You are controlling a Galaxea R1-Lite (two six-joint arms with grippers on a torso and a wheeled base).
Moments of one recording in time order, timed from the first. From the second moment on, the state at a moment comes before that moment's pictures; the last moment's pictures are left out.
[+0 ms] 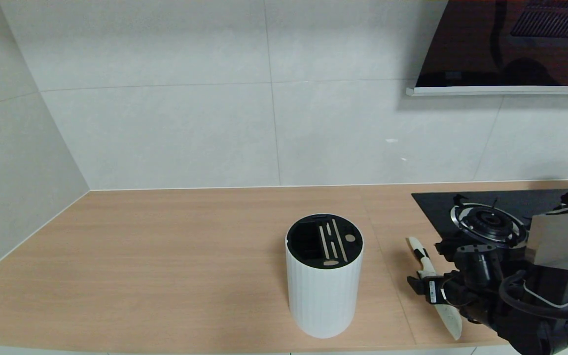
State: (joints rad) left arm 0.00 0.00 0.00 0.00 0.02 0.00; right arm 0.26 2.26 -0.46 -1.20 -0.17 0.14
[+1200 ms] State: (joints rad) left arm 0.00 0.00 0.00 0.00 0.02 0.00; right arm 0.26 2.34 -0.49 -1.22 -0.21 0.15
